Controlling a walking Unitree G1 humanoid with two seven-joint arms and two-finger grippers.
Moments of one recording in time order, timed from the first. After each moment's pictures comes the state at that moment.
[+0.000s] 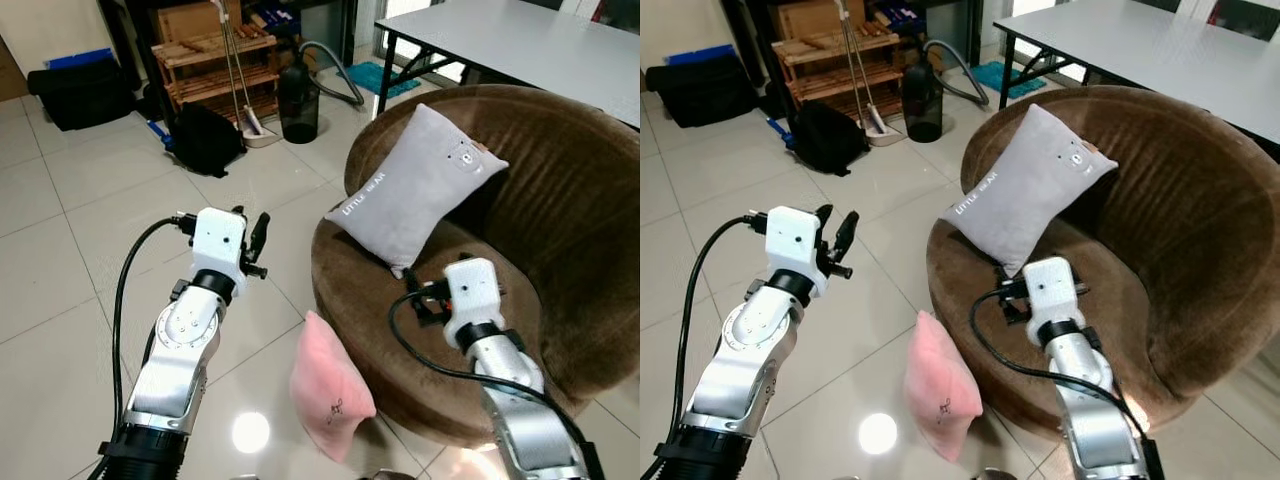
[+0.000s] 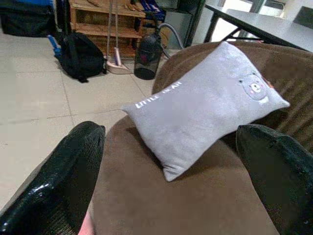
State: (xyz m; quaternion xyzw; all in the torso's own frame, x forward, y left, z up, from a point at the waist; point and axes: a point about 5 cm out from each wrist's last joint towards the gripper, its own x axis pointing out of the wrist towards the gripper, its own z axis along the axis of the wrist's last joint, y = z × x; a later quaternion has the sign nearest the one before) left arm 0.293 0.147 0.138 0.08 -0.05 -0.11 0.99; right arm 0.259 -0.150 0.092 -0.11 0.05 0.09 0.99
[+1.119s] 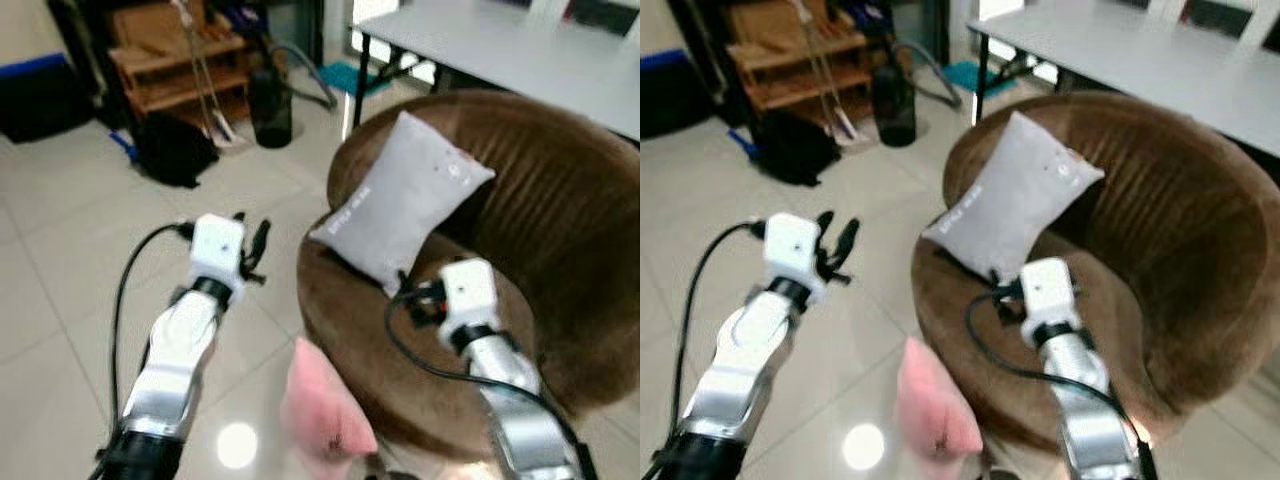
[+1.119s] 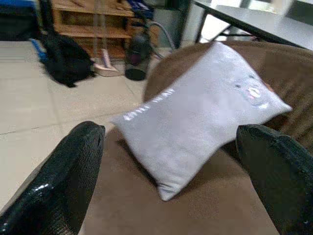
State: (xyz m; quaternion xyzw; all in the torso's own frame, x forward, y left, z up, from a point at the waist) left arm 0.286 0.152 0.128 0.09 -0.05 -0.13 0.99; right arm 0.258 -0.144 0.090 -0.10 0.05 0.10 0.99
